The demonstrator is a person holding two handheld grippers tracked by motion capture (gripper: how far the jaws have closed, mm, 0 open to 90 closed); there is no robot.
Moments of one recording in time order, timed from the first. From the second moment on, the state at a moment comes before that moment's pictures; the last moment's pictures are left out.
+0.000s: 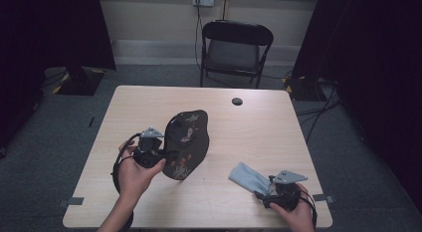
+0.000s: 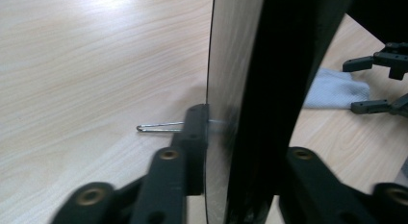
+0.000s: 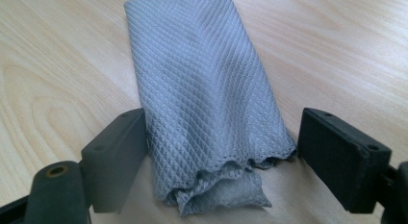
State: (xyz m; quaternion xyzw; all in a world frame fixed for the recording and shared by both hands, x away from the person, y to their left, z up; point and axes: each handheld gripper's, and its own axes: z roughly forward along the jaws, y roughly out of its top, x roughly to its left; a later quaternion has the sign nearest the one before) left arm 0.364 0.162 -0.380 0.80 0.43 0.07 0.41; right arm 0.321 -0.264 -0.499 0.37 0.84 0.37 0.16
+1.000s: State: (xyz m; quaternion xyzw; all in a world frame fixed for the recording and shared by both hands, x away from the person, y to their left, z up) left arm 0.343 0.175 -0.419 0.81 0.43 0.04 0.40; right arm 0.321 -0.264 -0.499 0.37 0.83 0.37 0.16
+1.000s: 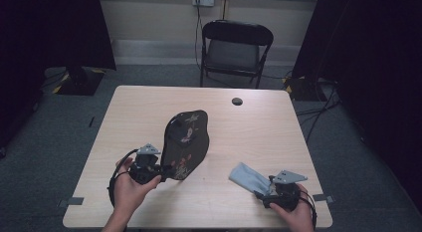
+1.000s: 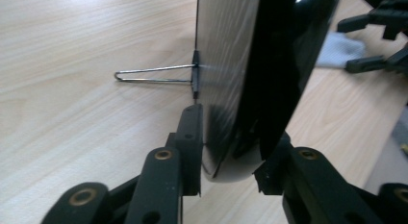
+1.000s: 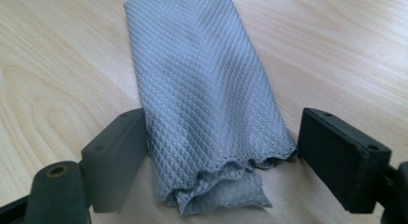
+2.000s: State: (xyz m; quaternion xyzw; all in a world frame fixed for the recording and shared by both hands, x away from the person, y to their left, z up) left arm 0.339 0.177 -0.418 0.80 0.44 0.06 0.40; right arm 0.321 -0.243 -0.482 0.34 0.85 0.36 0.19
